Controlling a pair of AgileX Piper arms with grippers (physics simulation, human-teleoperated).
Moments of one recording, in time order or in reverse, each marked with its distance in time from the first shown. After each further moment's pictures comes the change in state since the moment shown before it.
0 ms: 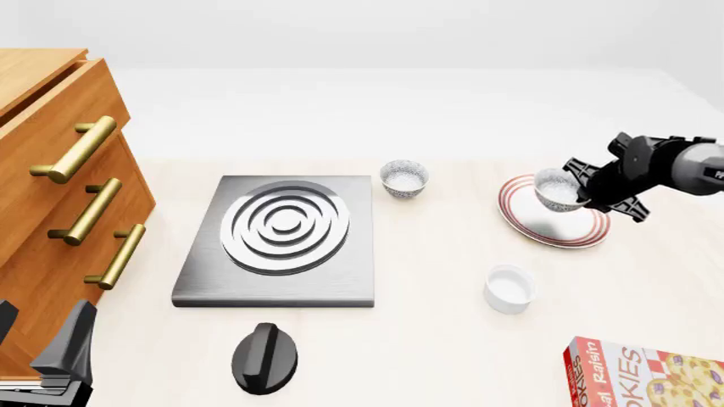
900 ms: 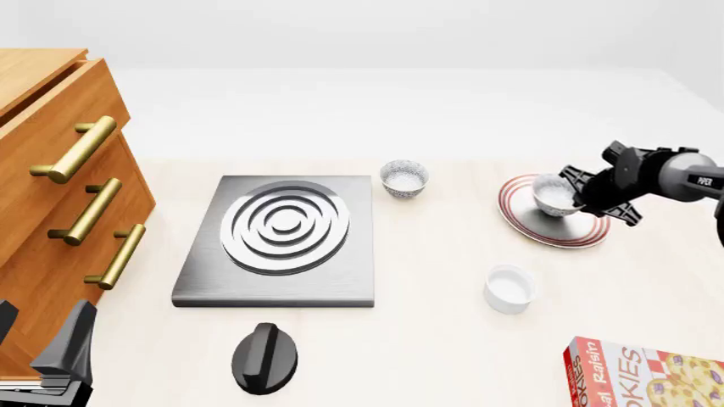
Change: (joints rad) left arm 0.000 0.000 0.000 0.000 0.000; right arm -0.010 0.093 -0.045 -0.062 -0.017
